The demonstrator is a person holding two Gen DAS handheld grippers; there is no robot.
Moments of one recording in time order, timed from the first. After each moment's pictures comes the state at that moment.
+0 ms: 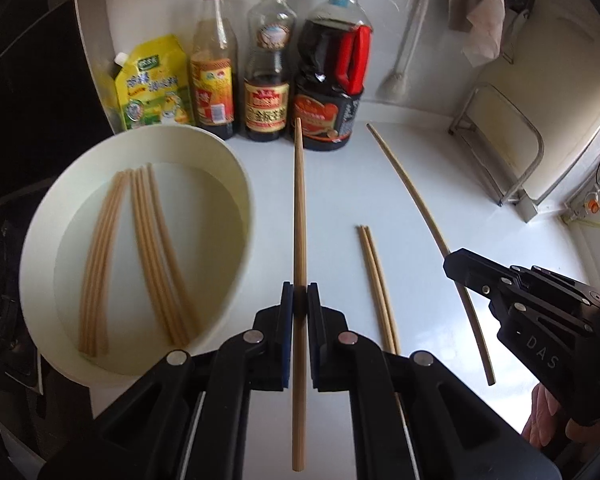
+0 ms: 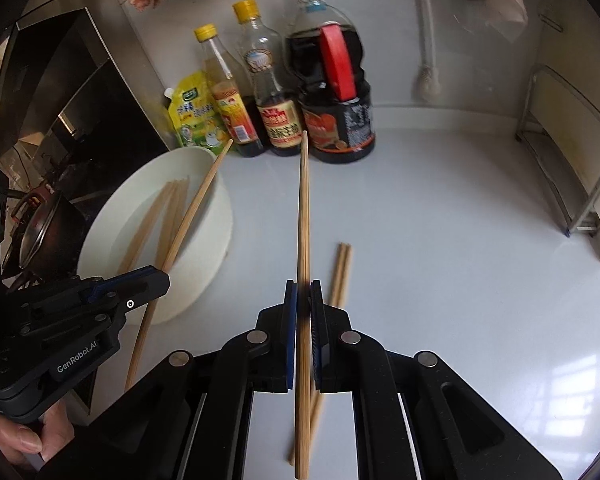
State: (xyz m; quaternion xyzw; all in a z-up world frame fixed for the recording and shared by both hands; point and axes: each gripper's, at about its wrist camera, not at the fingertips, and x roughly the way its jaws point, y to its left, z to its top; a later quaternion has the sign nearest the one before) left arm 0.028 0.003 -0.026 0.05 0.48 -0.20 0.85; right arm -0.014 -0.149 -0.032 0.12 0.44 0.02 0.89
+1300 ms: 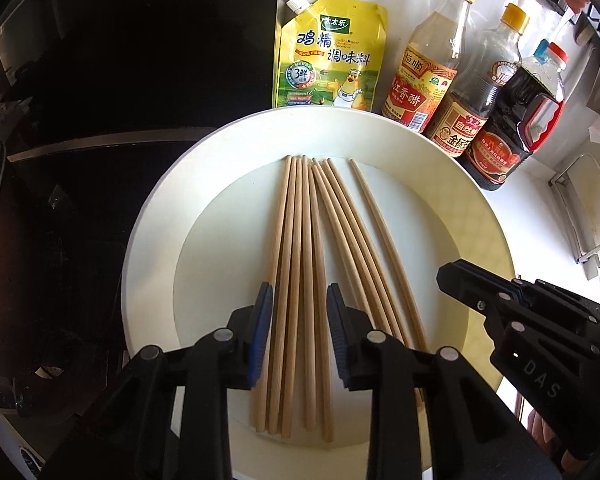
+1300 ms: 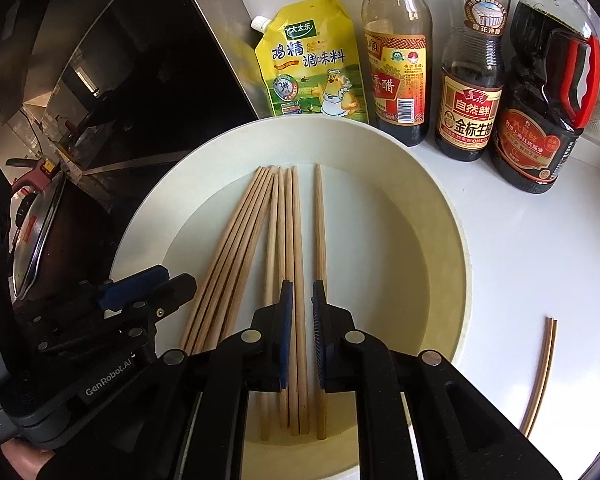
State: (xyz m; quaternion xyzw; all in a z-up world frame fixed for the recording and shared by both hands) left arm 0.143 0.162 -0.069 0.01 0.52 -0.12 0.85; right arm 0.128 0.015 -0.068 0.10 0.50 0.08 0.86
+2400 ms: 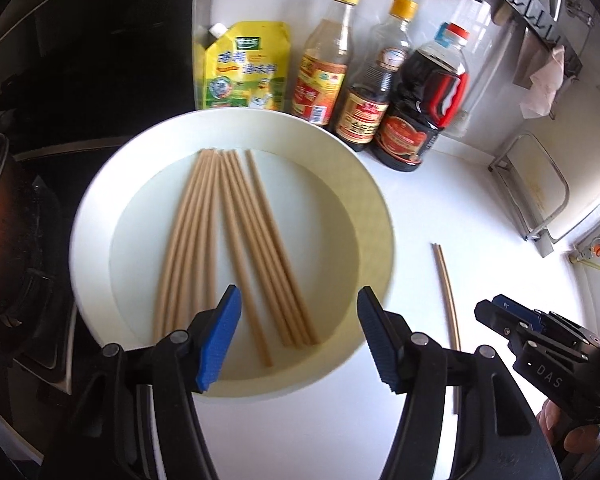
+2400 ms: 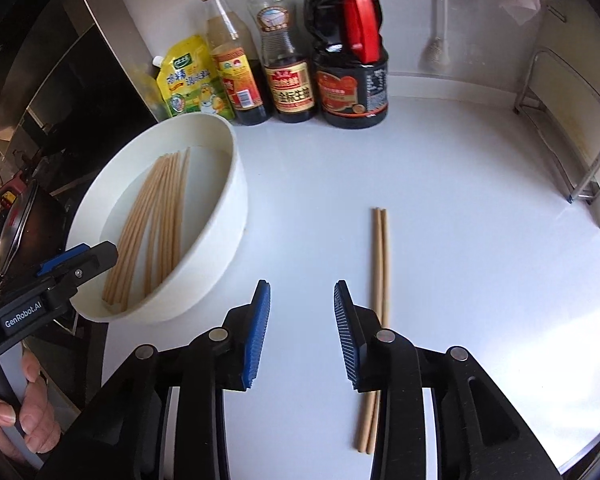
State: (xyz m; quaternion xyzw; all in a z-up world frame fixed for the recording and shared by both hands) left arm 0.060 0.102 -0.039 -0.01 0.49 -0.18 0.85; right arm -0.007 -0.098 -0.058 0.12 0.49 -0.04 0.86
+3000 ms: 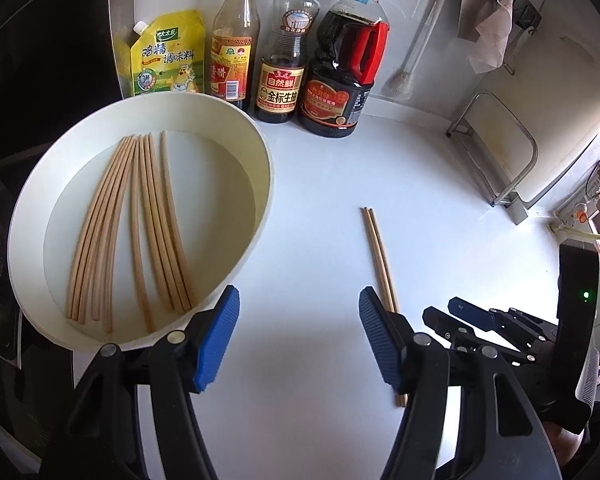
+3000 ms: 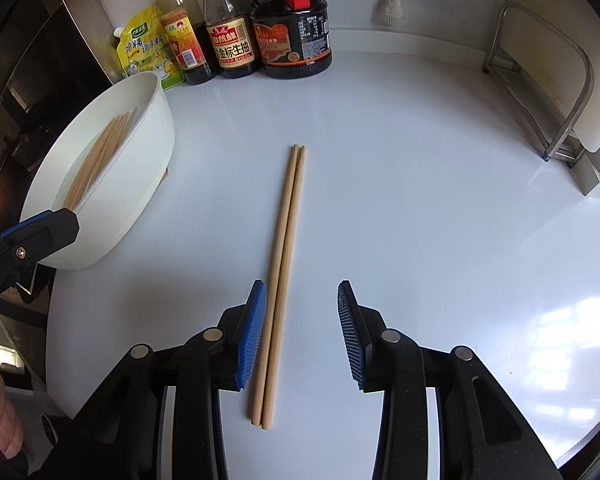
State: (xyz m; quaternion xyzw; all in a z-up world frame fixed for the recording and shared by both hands) left arm 0.010 0.025 -0.052 0.01 0.49 -0.22 0.84; right arm -0.046 -0.154 -0.109 0.10 0.52 -0.05 0.84
